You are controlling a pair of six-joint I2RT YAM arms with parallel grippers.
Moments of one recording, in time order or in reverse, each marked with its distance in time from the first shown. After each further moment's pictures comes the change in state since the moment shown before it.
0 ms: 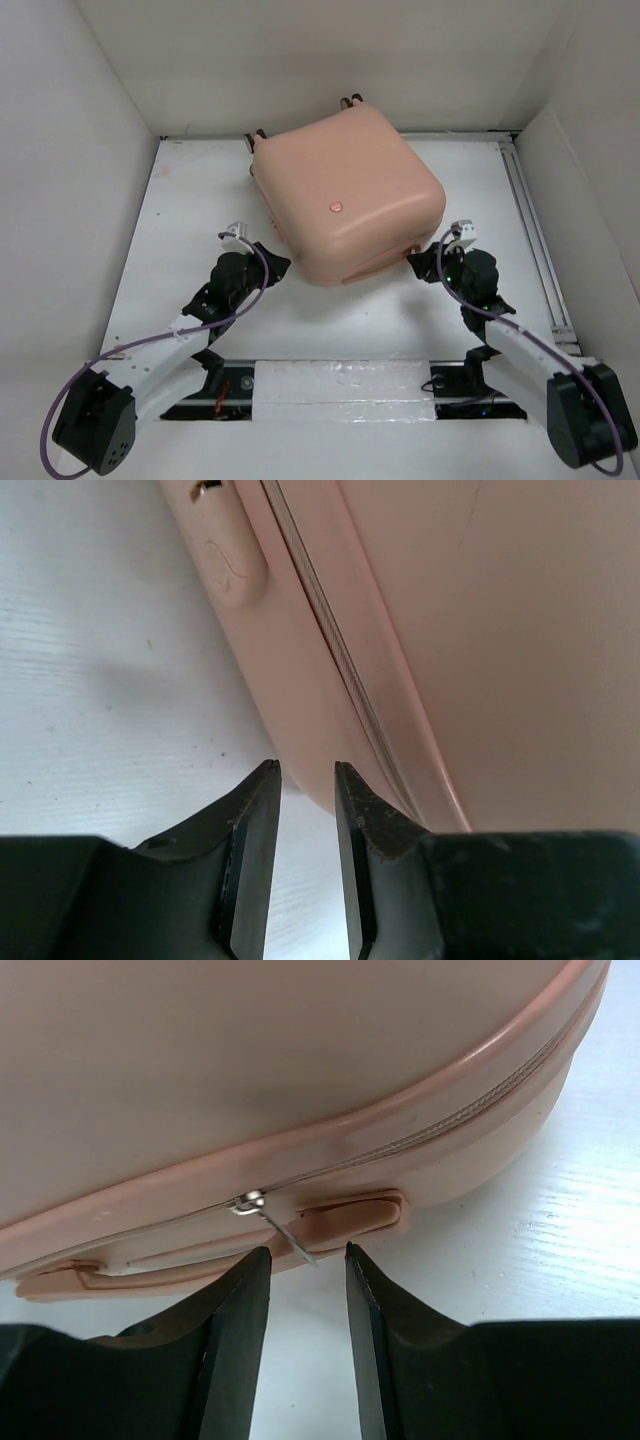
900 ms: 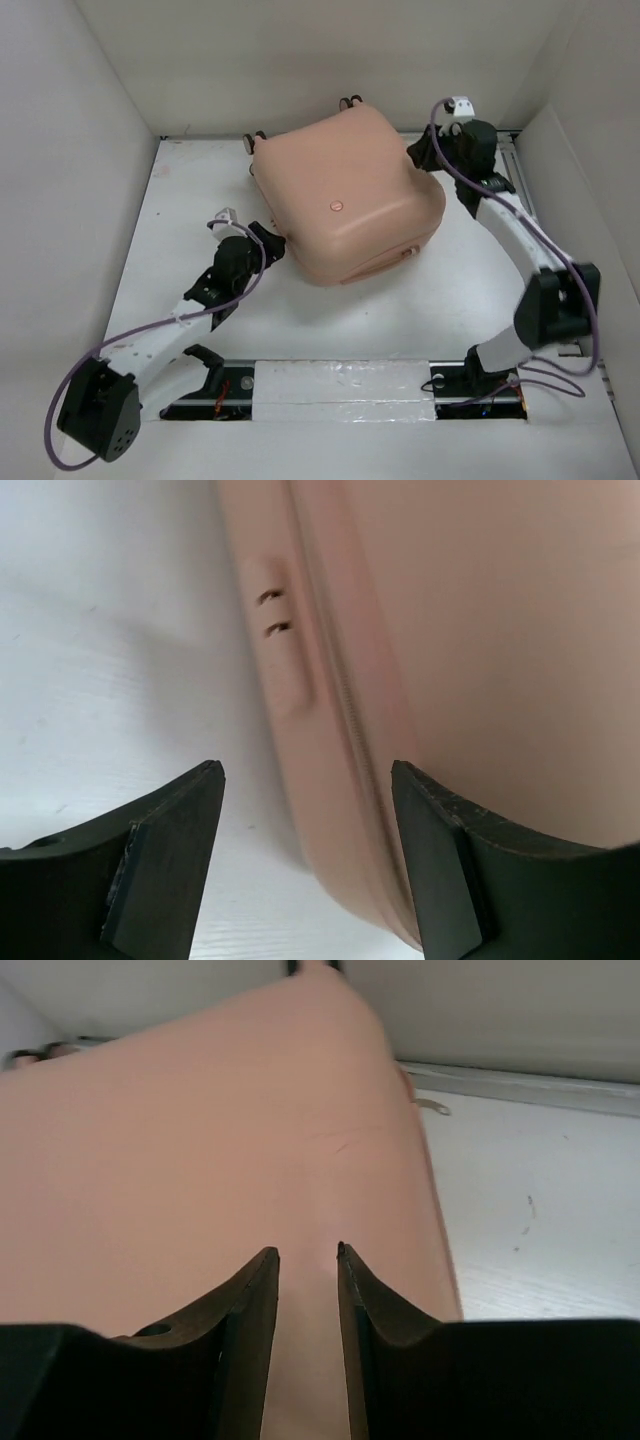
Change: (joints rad) left arm 0.024 0.120 0.135 -0.074 -0.211 -0.041; right arm -0.085 0.745 1.154 -0.430 -0.008 -0.183
